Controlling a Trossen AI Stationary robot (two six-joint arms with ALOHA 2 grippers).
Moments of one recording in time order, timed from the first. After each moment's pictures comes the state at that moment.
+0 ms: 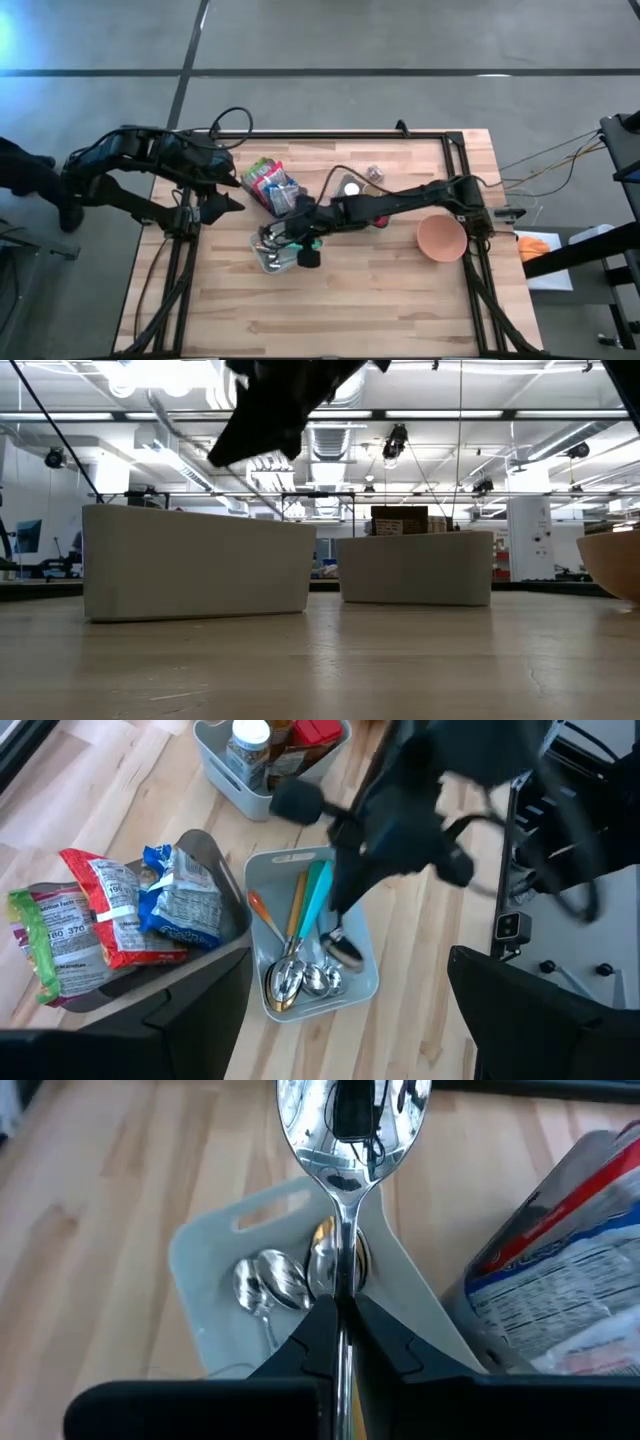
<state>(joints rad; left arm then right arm) 0.00 1.19 1.69 -1.41 0.05 -0.42 0.12 2.05 1.71 -0.39 0.04 0.05</state>
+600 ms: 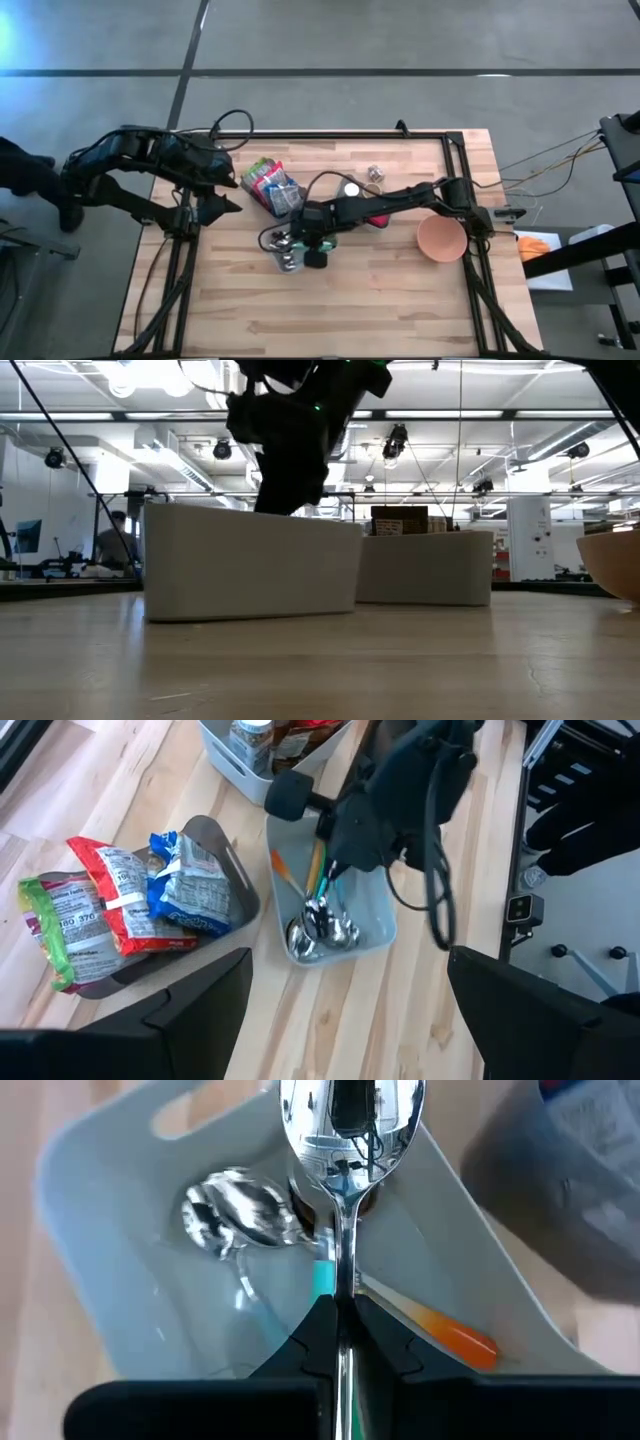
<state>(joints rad) 0.00 1.19 1.69 -1.45 0.05 -0.39 0.09 2.16 1.77 -0.64 0.00 0.13</state>
